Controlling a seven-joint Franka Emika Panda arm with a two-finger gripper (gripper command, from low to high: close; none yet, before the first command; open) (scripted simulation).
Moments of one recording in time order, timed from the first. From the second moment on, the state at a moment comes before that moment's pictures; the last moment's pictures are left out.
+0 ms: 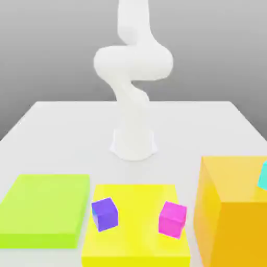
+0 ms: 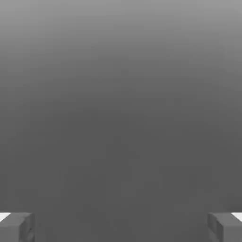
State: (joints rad) arm 0.06 -0.73 0.03 -2.33 0.02 2.35 0.77
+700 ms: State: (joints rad) arm 0.60 0.02 0.36 -2.65 0.03 2.80 0.56
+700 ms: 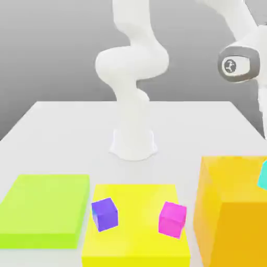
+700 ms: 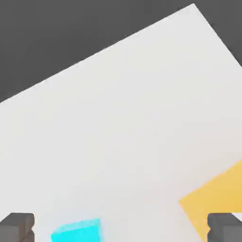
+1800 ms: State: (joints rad) arm 0.59 -0.07 0.21 -2.50 0.15 2.64 0.25
